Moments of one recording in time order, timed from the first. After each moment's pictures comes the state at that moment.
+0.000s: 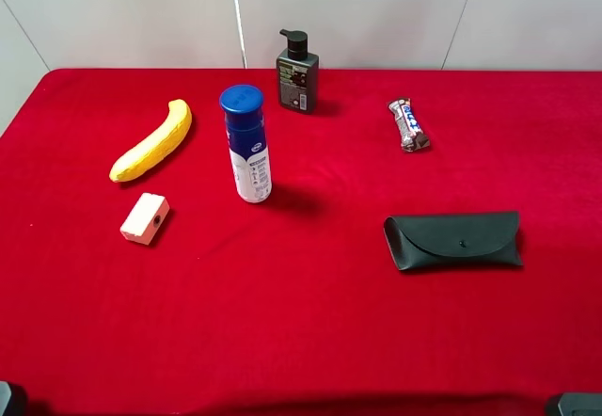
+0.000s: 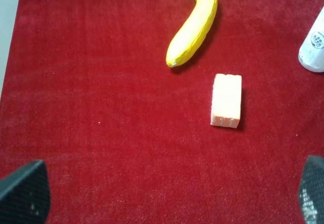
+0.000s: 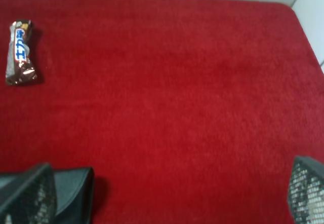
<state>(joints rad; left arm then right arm) -0.08 0.00 -0.48 -0.02 1.06 0.03 -0.05 0.44 -0.57 -0.10 0.80 -0.06</state>
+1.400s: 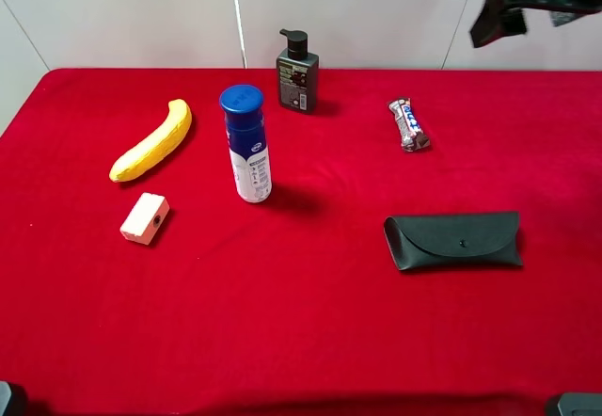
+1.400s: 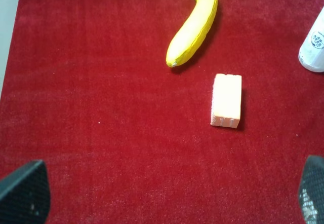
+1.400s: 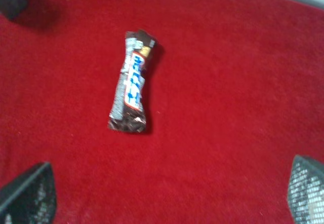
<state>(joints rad) -0.08 0.00 -0.48 -0.02 1.06 0.03 0.21 1.47 -1.16 0.03 0.72 -0.13</state>
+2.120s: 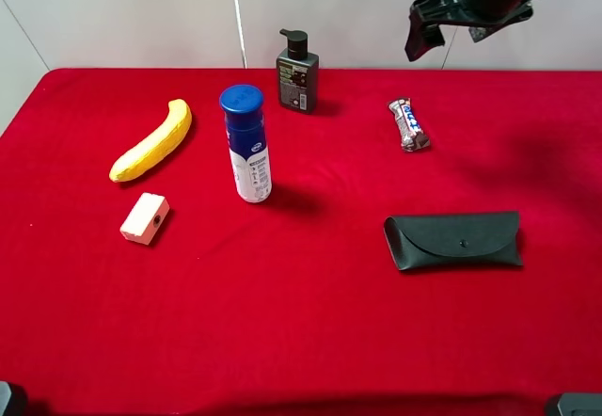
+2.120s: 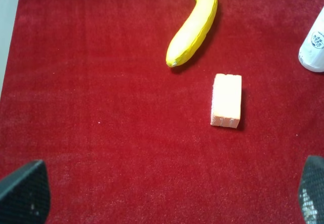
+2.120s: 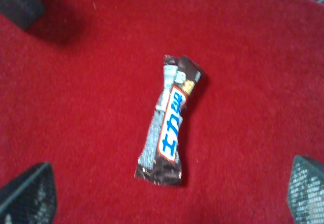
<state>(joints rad) -0.08 0.00 -0.48 -0.02 1.06 0.03 0.28 1.80 -1.38 0.04 0.72 -0.13</state>
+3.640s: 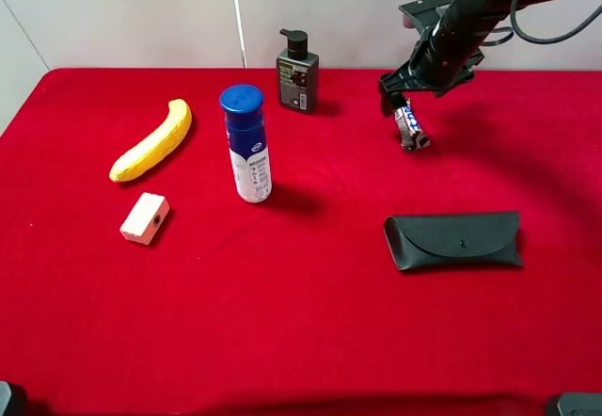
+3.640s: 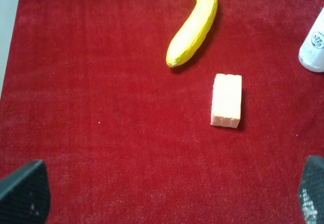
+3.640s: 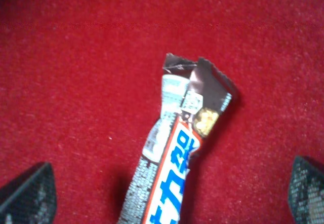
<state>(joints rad) -0.08 0.00 -0.48 -0.02 1.06 0.03 0.27 2.14 -1.47 0.01 0.58 -0.15</state>
